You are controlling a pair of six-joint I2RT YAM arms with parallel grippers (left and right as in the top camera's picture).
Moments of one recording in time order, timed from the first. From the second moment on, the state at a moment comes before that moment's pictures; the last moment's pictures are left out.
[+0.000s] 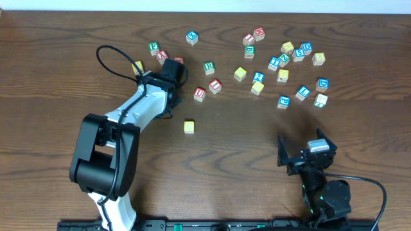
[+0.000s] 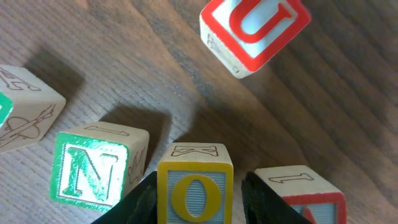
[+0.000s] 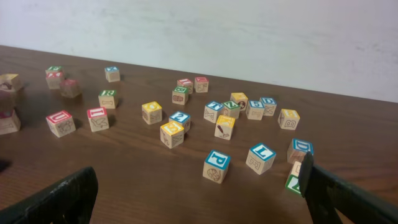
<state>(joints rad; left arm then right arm) -0.31 1.93 1.21 -0.61 -0.29 -0.93 0.24 0.04 0.01 -0.07 0.06 -0.05</state>
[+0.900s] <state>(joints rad) -0.30 1.93 1.21 -0.61 -0.29 -0.92 0.24 0.04 0.01 -0.07 0.06 -0.05</state>
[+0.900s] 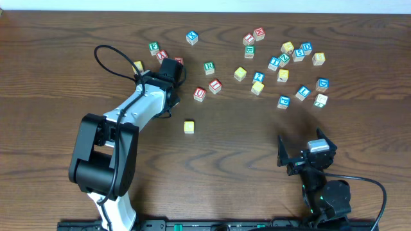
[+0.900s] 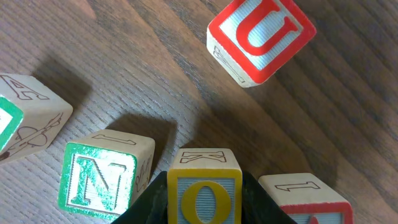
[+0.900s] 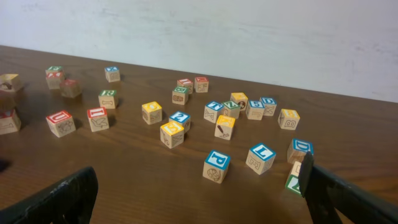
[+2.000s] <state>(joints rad) -0.51 1.36 1.21 -0.89 -0.09 -0.48 0.24 0.04 0.01 -0.07 0.06 -0.05</state>
